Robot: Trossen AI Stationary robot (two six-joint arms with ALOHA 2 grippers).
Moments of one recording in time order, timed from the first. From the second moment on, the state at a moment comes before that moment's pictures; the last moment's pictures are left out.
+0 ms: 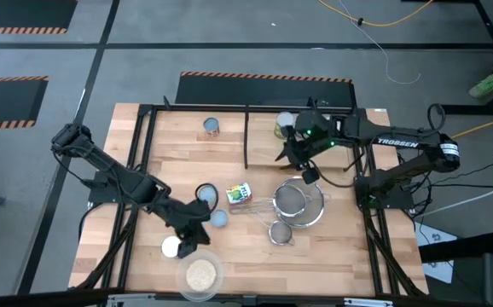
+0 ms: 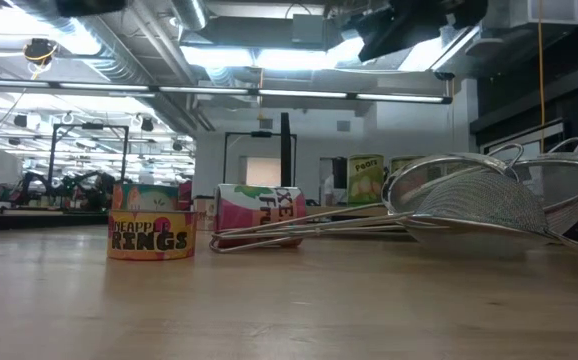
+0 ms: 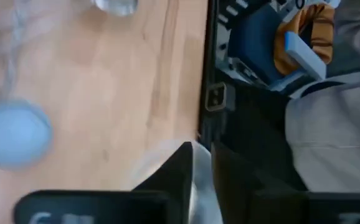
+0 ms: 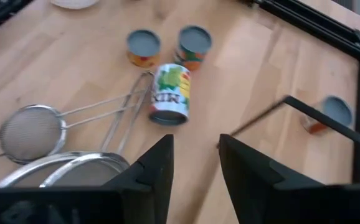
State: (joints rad) left arm -0.54 1.31 1.03 -0.40 0.02 -0.88; right arm -0.18 1.34 1.22 -0.68 -0.32 -0.60
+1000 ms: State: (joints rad) left arm -0.83 1.36 1.03 -0.72 0.08 -1.38; right arm -0.11 1.34 1.22 -0.68 -0.32 -0.60
